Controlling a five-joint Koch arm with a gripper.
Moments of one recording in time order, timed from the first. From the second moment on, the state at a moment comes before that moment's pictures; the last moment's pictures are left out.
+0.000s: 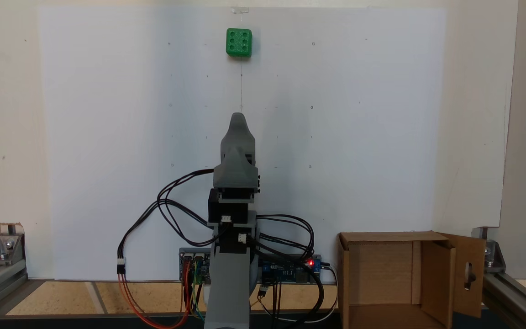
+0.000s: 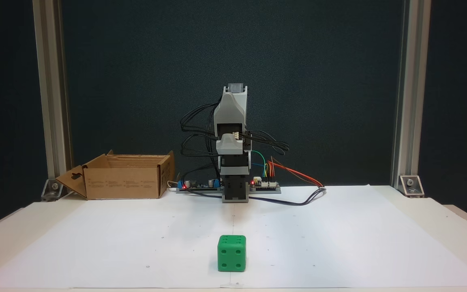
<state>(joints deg) 1.3 129.3 176.3 -96.5 0.7</state>
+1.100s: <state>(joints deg) -0.8 129.3 176.3 -85.9 0.7</state>
